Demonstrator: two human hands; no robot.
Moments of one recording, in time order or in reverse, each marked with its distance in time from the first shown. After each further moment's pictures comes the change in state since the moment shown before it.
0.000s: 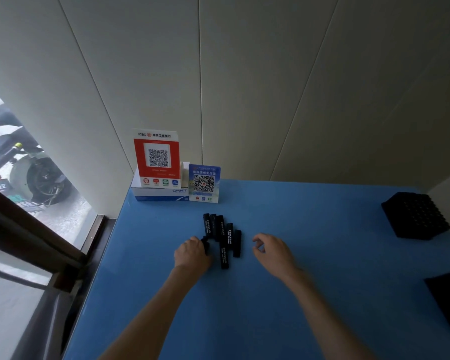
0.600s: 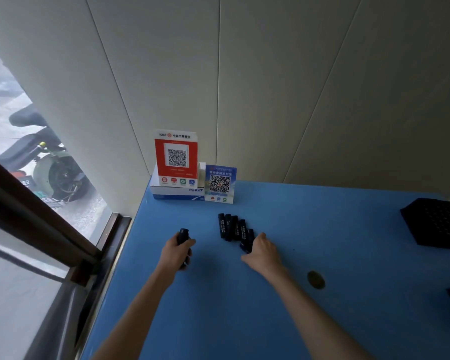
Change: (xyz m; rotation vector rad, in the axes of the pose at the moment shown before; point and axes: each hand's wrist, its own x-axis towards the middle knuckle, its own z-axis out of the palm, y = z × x) left_hand -0.007 -0.084 -0.019 -1.261 -0.054 -0.195; right_hand 0.016 -0.064 0.038 -0.077 -0.113 0.268
